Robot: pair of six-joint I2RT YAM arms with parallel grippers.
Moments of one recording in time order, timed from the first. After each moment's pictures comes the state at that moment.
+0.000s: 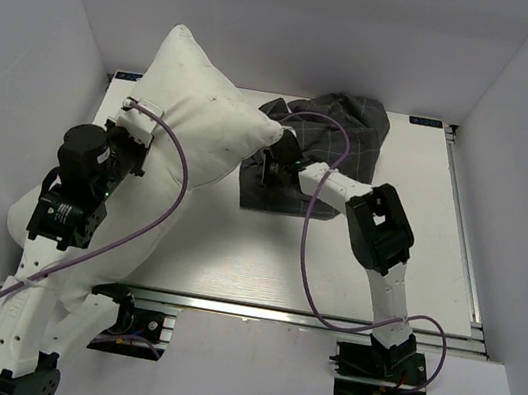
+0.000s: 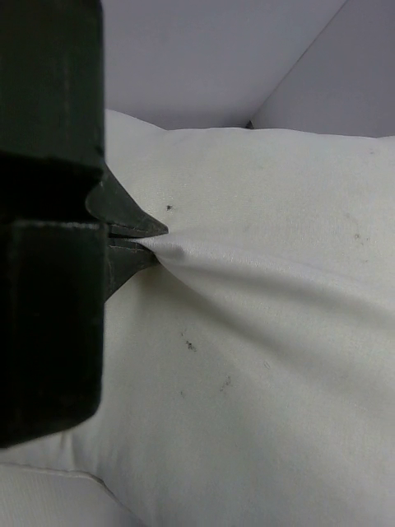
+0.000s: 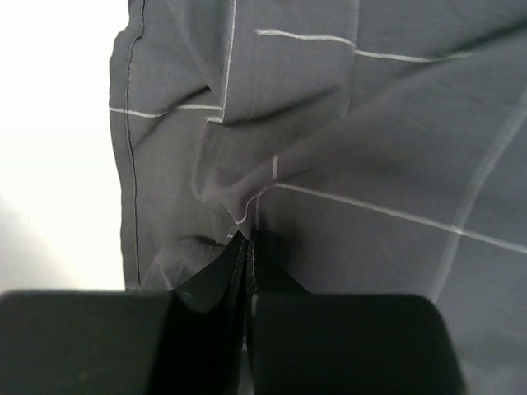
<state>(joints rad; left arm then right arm) -0.18 0.79 1.12 -0.52 -0.02 0.35 0.70 2.21 1.64 -0.26 0.11 0.43</state>
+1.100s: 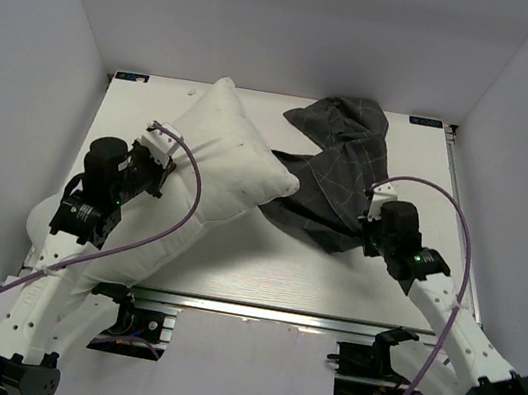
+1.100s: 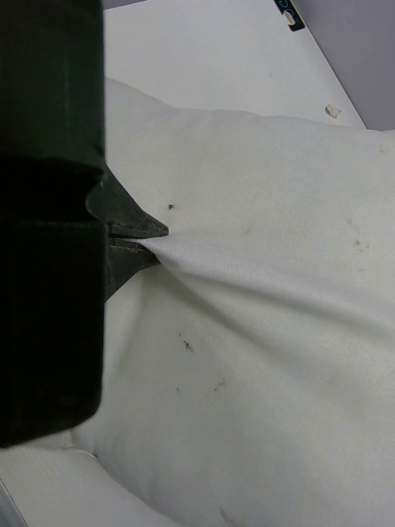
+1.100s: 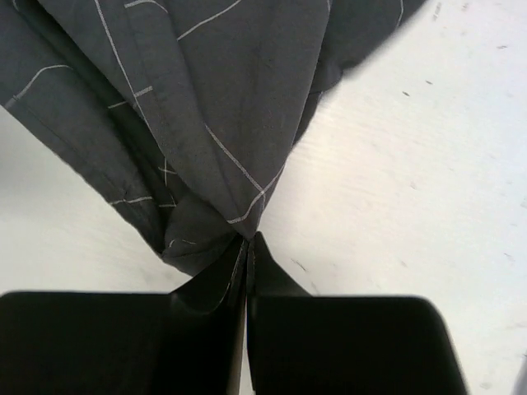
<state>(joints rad) -0.18 0.78 0.91 -0.45 0.24 0.28 0.38 0.97 0.67 -0.44 0.10 -0.05</state>
